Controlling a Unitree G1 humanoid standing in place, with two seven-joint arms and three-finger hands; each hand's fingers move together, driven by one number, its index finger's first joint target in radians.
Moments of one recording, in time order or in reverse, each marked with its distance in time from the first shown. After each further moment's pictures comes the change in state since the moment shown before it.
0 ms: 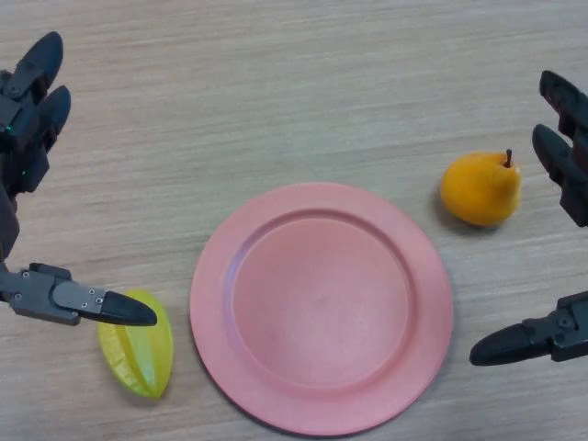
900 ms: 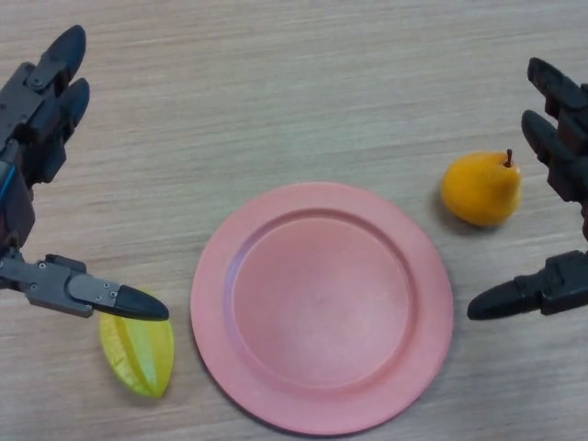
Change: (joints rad) left arm -0.028 0.018 -0.046 0.036 0.018 -0.022 0.003; right arm -0.147 -0.069 -0.002 0.400 0.033 -0.174 -0.011
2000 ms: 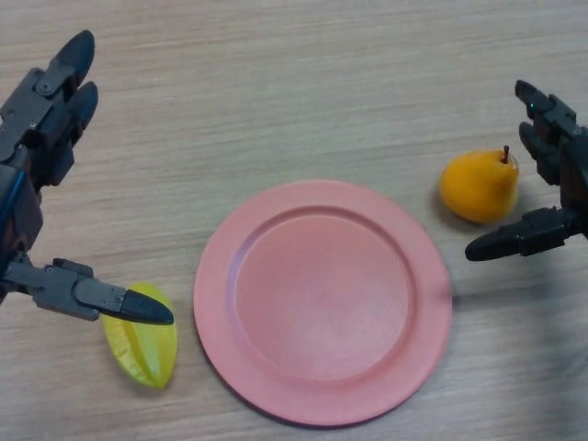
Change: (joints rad) left arm 0.007 -0.004 -0.014 0.028 0.000 -0.059 0.000; right arm -0.443 -0.064 0.064 1.190 -0.098 -0.605 -0.076
